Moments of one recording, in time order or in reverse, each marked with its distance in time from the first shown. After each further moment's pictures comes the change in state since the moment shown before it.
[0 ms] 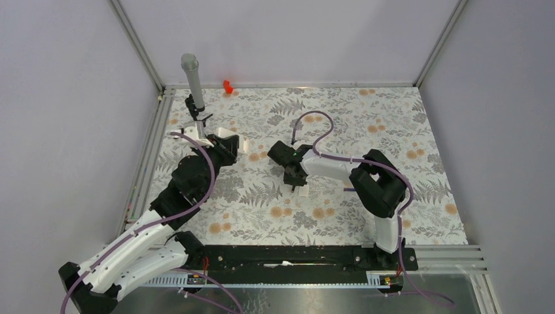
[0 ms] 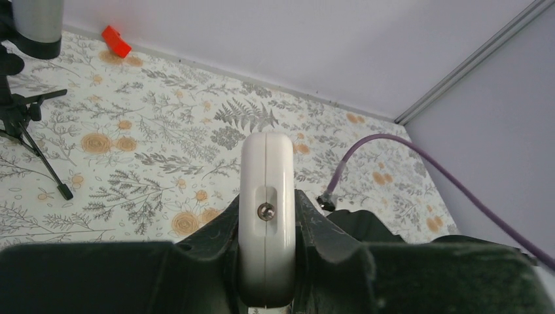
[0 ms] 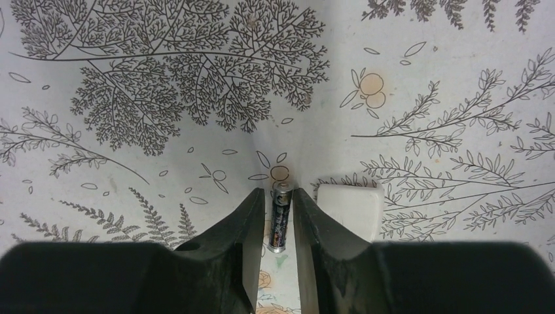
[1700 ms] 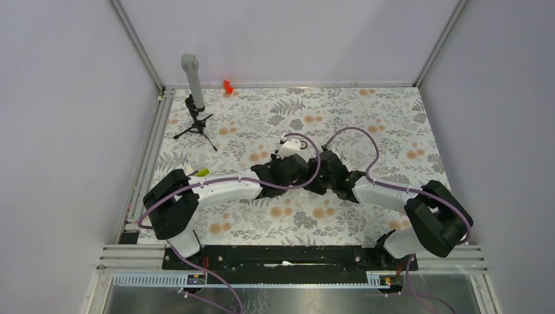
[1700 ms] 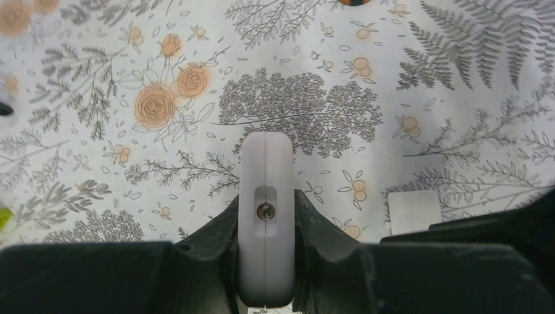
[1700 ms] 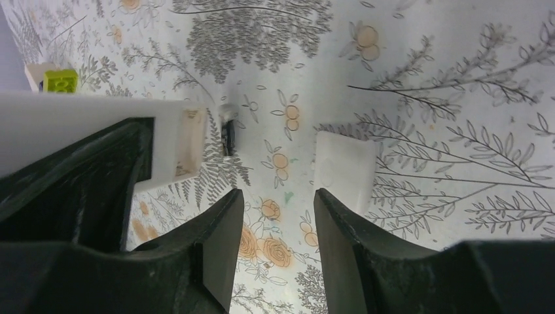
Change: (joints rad) left arm -0.277 0.918 0.343 -0.295 -0.156 -0.026; right arm -0.163 -0.500 -0.630 0.647 -0.354 -0.032
